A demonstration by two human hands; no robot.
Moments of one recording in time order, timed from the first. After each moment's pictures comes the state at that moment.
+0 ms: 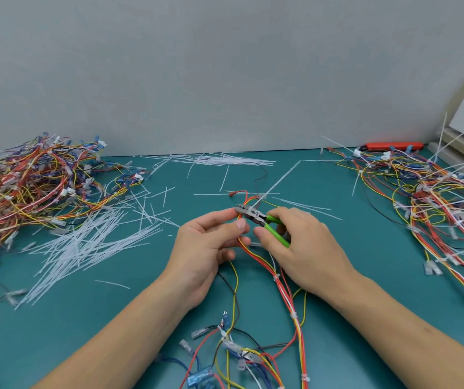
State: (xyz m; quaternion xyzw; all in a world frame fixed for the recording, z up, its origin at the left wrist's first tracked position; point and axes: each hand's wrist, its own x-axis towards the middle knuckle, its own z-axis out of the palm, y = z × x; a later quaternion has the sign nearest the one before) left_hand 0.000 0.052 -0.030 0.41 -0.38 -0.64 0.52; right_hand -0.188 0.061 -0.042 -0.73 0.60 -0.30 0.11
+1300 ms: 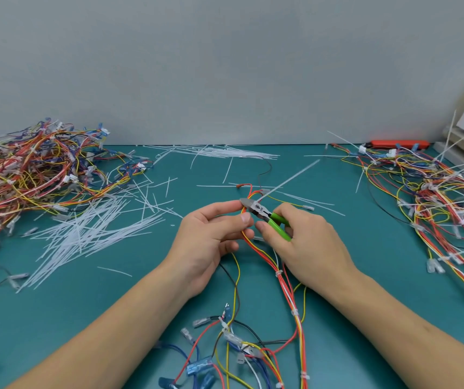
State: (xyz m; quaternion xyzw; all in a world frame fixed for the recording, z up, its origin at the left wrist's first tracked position) left_hand 0.004 0.051 -0.032 0.40 -0.40 -0.65 0.51; right_hand -0.186 0.063 -0.047 -0.71 0.62 -0.32 0.10
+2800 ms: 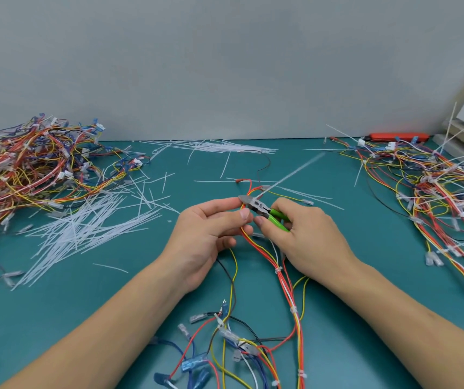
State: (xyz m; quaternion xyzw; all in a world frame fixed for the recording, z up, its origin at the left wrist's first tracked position) left_hand 0.004 0.047 -0.036 0.40 -0.41 -0.65 0.49; right_hand -0.191 0.060 -0.044 -0.72 0.61 -0.32 0.13
